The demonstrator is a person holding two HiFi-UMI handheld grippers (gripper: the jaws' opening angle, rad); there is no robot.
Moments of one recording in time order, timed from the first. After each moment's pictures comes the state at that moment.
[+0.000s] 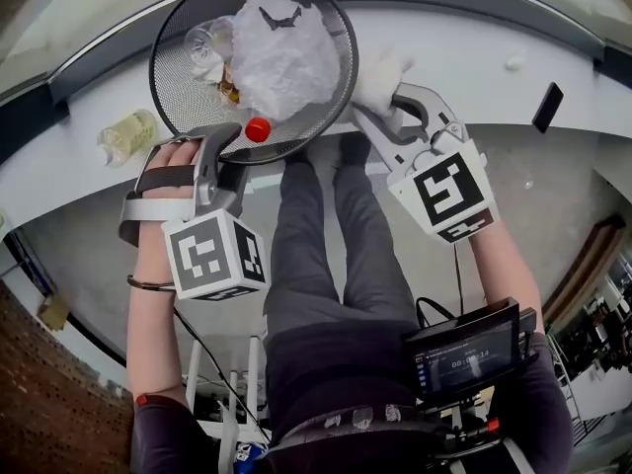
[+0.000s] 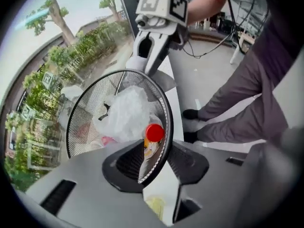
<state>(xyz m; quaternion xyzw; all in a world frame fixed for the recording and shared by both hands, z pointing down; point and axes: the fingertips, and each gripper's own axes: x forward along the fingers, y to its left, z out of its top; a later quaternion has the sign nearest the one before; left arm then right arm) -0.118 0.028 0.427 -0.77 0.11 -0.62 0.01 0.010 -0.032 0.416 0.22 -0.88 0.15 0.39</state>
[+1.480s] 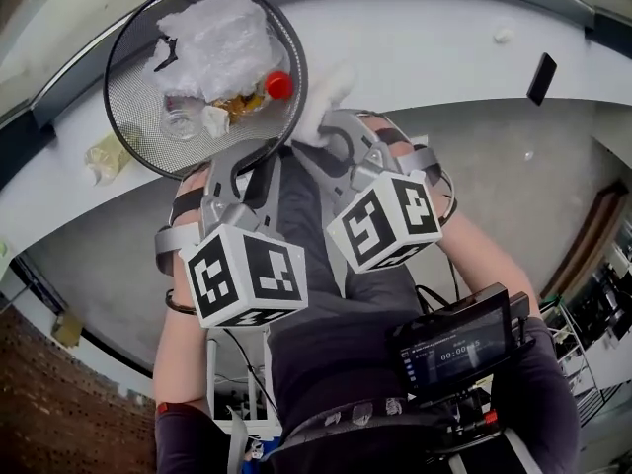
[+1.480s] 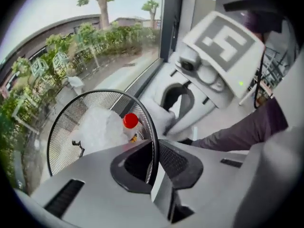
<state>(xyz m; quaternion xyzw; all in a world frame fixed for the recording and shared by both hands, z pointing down) -0.053 0.029 0.399 -0.81 0.19 -0.53 -0.14 -0.038 0.024 0.418 0.13 -0.90 0.09 0.42</state>
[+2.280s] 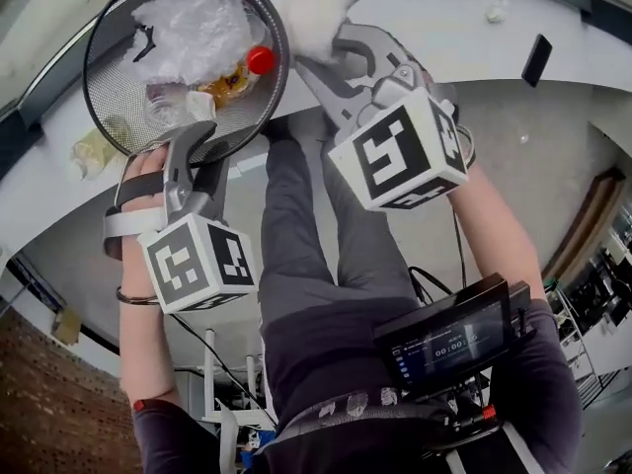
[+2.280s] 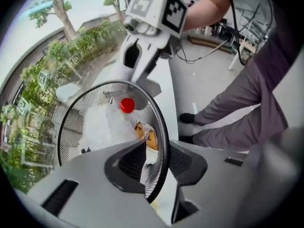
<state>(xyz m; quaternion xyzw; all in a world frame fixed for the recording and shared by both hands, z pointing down) -0.099 0.035 0.421 -0.78 0.10 -0.62 -0.01 -0.006 -0.057 0.408 0.23 -0.88 0.07 0.41</state>
